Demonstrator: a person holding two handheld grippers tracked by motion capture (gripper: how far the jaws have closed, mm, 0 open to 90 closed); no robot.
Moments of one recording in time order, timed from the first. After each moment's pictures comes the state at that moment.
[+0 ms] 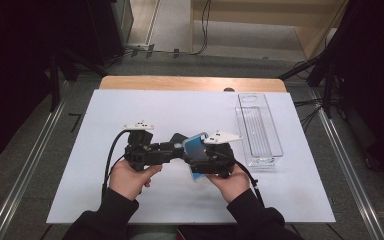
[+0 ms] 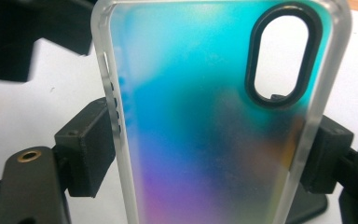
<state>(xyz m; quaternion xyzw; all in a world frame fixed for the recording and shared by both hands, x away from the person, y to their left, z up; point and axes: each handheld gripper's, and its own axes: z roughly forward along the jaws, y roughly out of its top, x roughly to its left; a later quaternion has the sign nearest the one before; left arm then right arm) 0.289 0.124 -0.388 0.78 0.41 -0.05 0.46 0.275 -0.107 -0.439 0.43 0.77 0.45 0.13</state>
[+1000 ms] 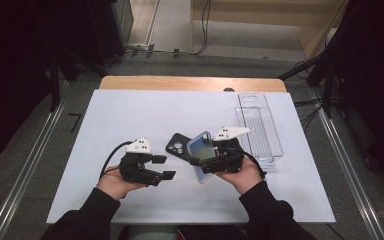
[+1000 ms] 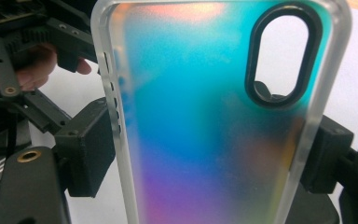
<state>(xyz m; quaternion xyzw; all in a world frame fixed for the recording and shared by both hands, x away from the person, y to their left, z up) 0.284 0.154 -0.441 0.86 0.25 -0.02 0.44 0.285 -0.133 -0.431 0.34 0.80 0.48 0.06</state>
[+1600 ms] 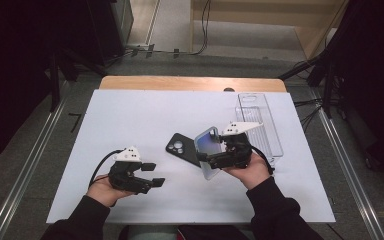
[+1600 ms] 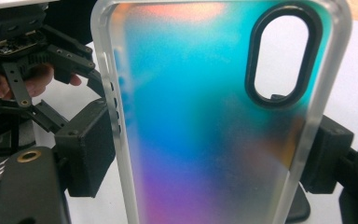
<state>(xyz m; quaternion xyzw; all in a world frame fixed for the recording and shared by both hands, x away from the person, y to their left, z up) 0.271 0.181 -0.453 0.86 0.28 -0.01 0.42 0.290 -0.153 -0.419 0.34 0.80 0.49 0.05</state>
